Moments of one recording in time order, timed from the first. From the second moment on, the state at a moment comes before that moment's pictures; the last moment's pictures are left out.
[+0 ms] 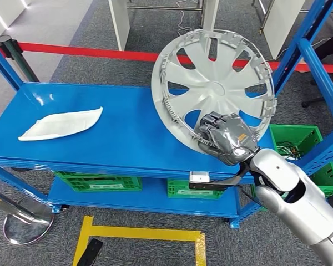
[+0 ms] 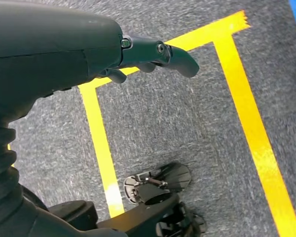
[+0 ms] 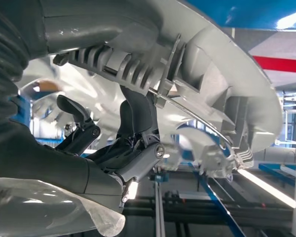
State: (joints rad) left arm -0.14 -0.19 0.72 -0.26 -1.06 0.16 -0.34; right arm -0.50 -0.48 0.58 -1.73 1.15 -0.12 -0.05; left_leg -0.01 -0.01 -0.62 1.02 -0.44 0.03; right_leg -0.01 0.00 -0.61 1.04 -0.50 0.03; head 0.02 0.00
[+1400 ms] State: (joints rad) left arm -0.13 -0.19 0.71 -0.26 -1.02 0.18 -0.34; right arm -0.34 -0.40 0.49 -1.84 1.09 -0.37 -0.02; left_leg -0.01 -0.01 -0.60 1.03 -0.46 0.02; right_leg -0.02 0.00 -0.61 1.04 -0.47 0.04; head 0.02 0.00
